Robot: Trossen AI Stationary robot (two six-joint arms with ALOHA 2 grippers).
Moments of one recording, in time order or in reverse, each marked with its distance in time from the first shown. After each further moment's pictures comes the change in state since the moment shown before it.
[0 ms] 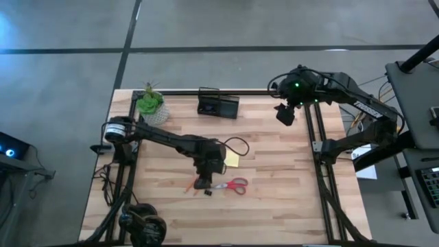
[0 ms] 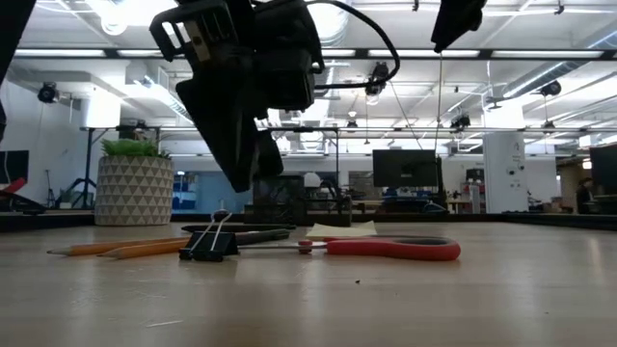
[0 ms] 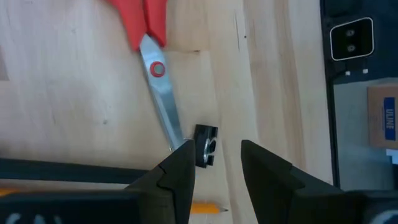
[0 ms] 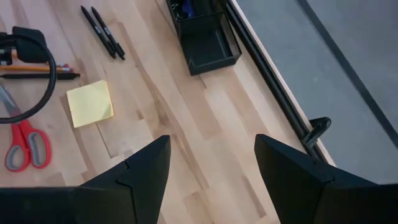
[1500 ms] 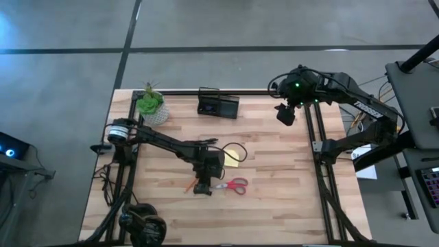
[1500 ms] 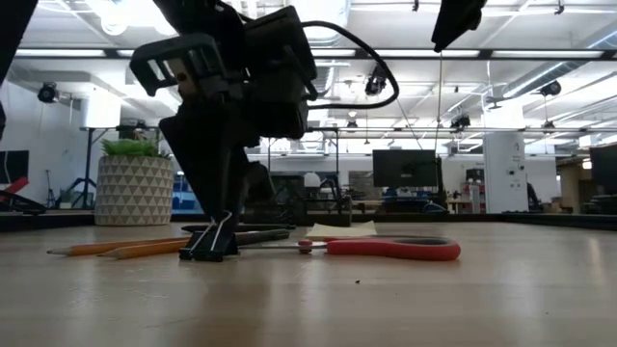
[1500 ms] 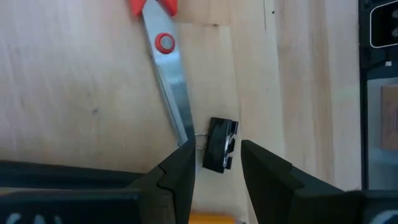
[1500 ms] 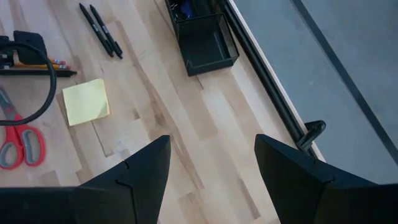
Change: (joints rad) left arm -0.035 0.037 -0.071 0.105 -0.047 -0.048; right arm 0.000 -0.002 0.000 0.002 0.010 -0.027
